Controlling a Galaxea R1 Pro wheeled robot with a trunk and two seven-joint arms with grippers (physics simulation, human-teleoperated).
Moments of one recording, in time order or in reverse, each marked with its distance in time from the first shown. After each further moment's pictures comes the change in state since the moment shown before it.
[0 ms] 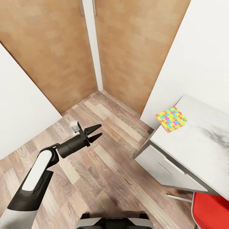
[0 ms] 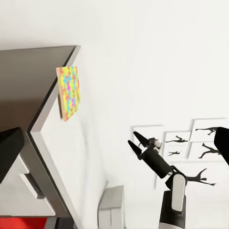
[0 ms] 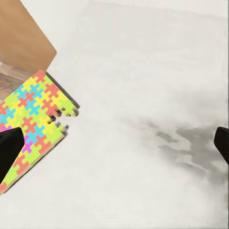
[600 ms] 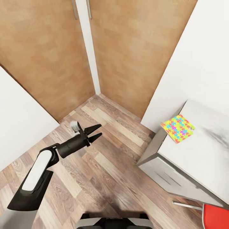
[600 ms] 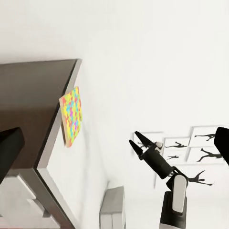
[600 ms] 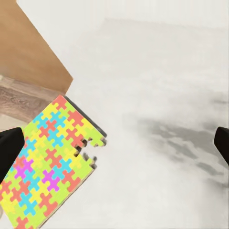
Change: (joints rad) left arm -0.001 0.000 0.001 0.001 -0.002 0.000 -0.001; right arm 0.001 0.010 -0.004 -0.022 -0.001 0.000 0.001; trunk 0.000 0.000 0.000
